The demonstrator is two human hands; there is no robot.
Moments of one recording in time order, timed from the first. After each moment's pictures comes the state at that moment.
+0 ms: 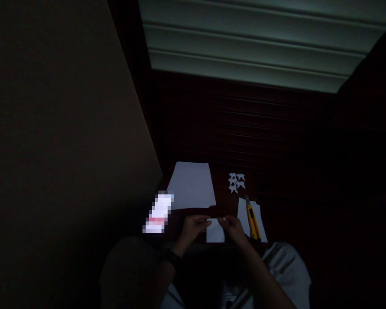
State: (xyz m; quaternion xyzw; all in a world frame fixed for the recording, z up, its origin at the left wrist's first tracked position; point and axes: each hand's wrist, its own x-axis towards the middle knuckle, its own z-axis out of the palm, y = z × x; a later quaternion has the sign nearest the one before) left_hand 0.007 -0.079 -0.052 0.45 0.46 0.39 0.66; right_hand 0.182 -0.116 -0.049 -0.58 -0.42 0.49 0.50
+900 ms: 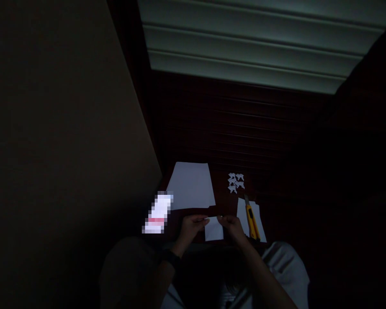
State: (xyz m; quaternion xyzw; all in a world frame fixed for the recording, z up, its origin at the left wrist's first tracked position) left_hand 0.004 -0.078 -0.054 0.45 0.47 0.41 0.64; right_hand 0.181 -0.113 -0.051 -0.59 -0.38 0.50 0.50
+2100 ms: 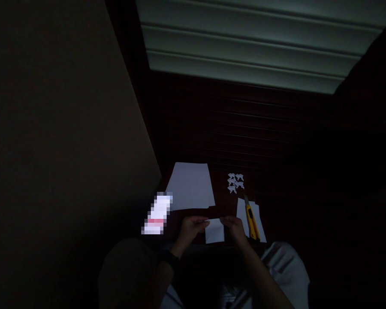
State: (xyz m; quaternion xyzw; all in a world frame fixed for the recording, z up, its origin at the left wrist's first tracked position) left_hand 0.004 -0.080 -0.048 0.48 0.45 0.39 0.65; right_hand 0.183 -0.116 -0.052 -0.57 -0.35 0.52 0.54
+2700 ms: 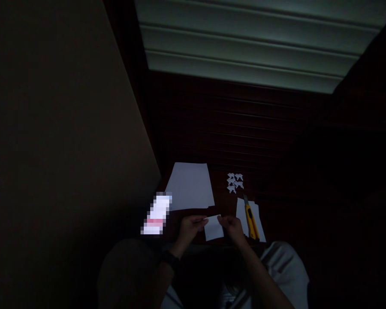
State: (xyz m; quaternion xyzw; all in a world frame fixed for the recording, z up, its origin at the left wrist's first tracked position) left_hand 0.004 -0.077 -0.051 0.44 0.47 0.40 0.65; right_hand 0.183 -0.115 -0.054 -0.60 -0.41 0.45 0.51
